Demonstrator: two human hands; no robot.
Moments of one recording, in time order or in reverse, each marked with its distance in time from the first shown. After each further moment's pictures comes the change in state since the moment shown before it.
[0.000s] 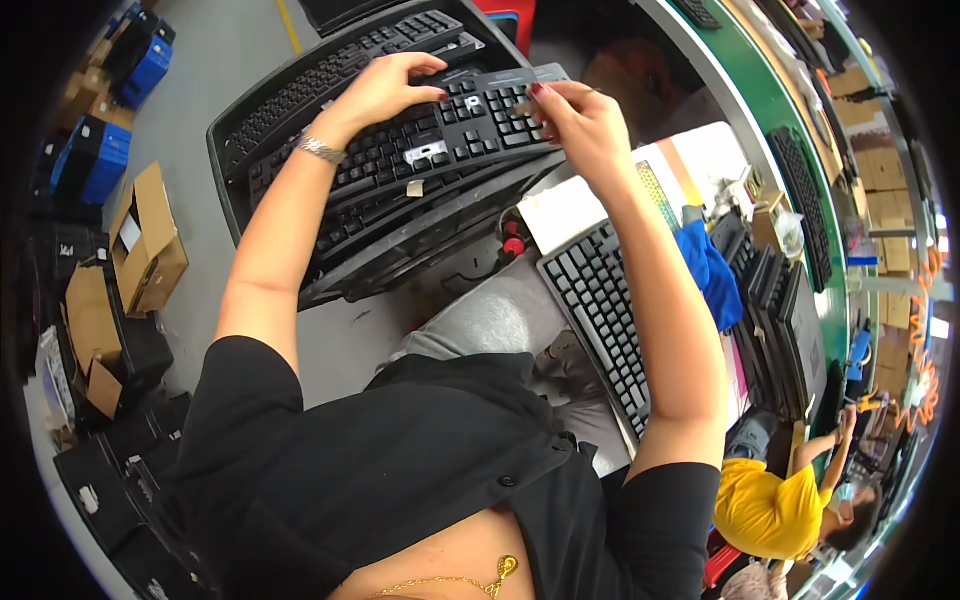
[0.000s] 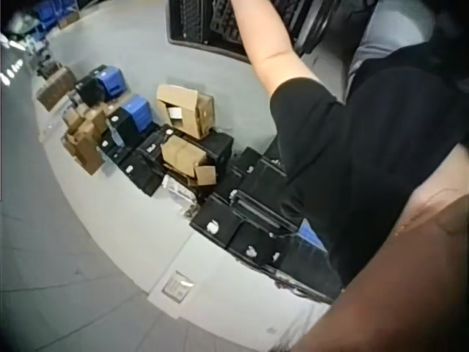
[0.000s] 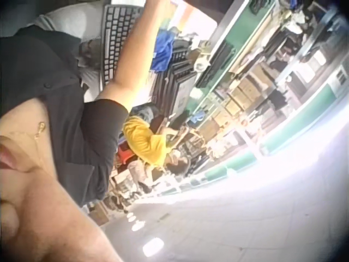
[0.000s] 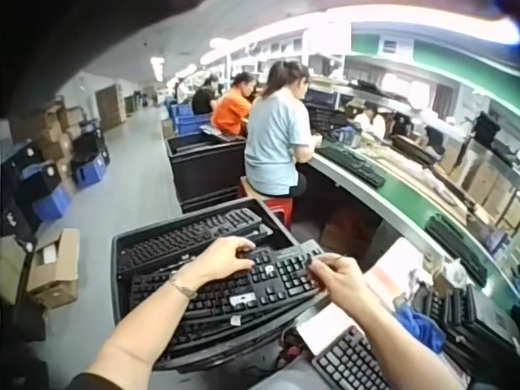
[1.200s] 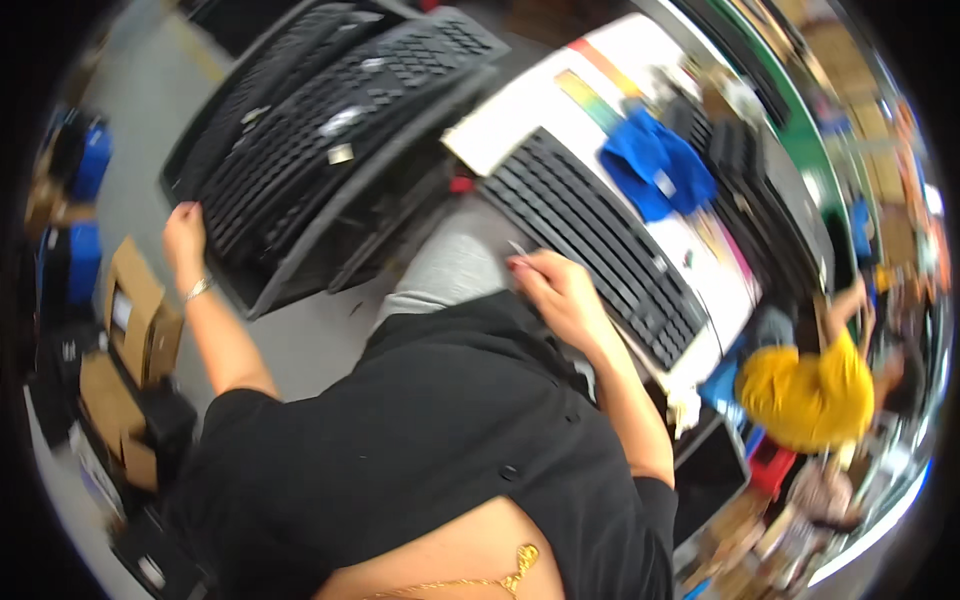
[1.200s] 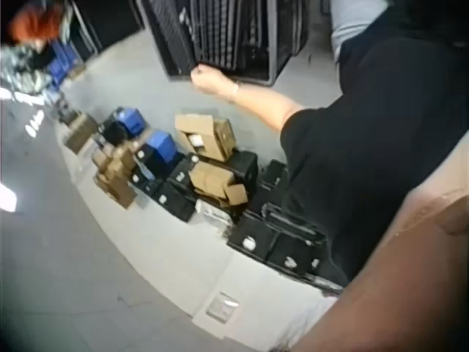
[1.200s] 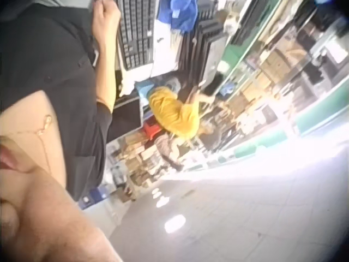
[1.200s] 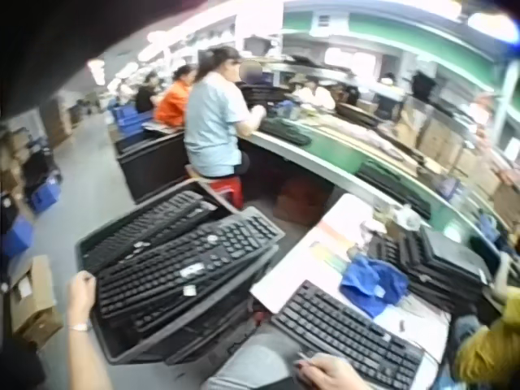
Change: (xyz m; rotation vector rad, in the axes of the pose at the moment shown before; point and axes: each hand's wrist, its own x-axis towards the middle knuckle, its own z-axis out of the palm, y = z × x) left_hand -0.228 -0.122 -0.101 0.556 0.292 -0.771; right_hand -0.281 0.044 -0.012 -0.150 -0.050 0.430
